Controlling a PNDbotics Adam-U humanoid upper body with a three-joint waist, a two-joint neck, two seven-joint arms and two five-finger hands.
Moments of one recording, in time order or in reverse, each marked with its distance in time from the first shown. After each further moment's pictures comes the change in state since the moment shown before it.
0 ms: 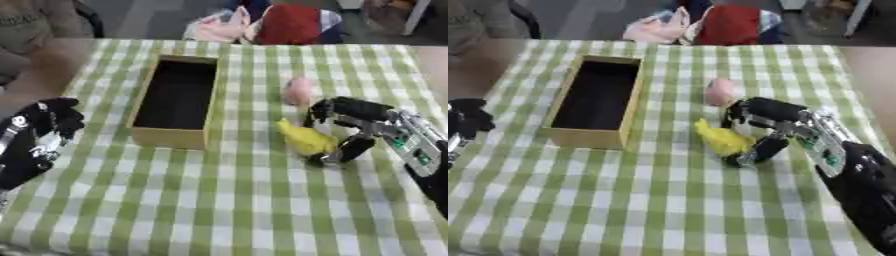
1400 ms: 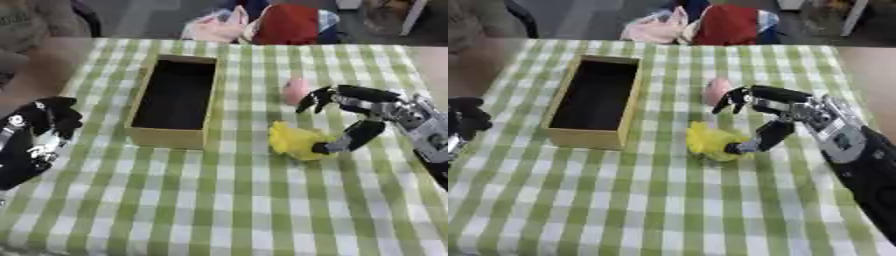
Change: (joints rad) left arm -0.004 0.009 0.000 0.000 -0.003 -0.004 0.003; right arm -0.017 -0.044 0.013 -0.082 -0.280 0.081 0.260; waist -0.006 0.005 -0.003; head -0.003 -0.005
